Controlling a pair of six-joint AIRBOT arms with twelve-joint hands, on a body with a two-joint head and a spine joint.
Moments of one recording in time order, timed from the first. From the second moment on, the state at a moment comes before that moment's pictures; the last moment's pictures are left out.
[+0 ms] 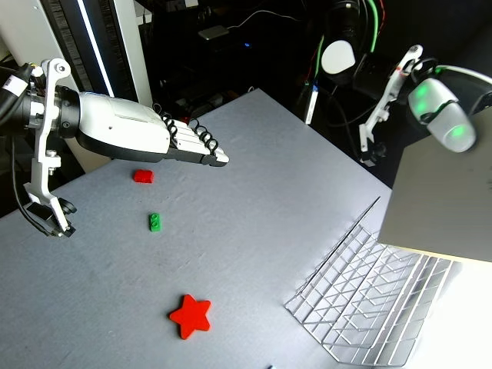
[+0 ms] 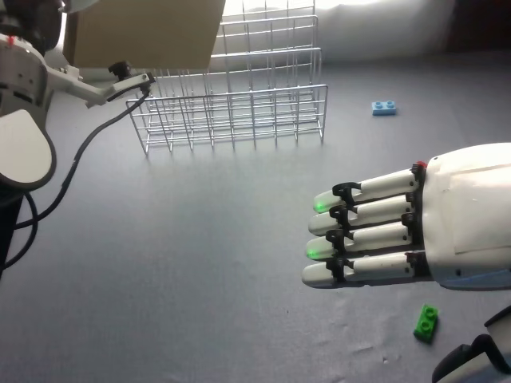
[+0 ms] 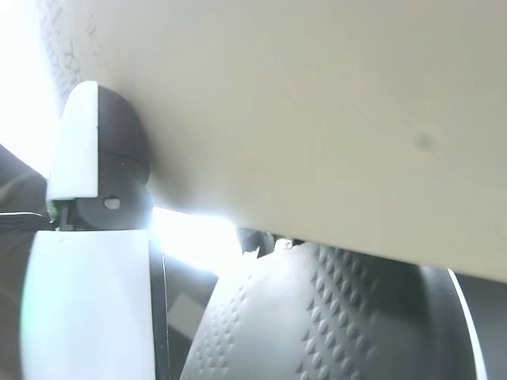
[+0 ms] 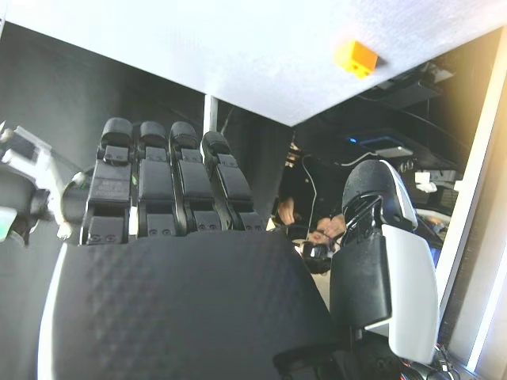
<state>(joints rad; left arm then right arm) 0.38 -1.23 1.41 2.33 1.05 -3.00 -0.24 -0.76 0.81 -1.80 0.50 0.28</state>
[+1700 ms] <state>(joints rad) 0.39 -1.27 1.41 2.43 1.01 -3.00 -0.25 -0.76 0.81 -1.80 0.51 0.24</state>
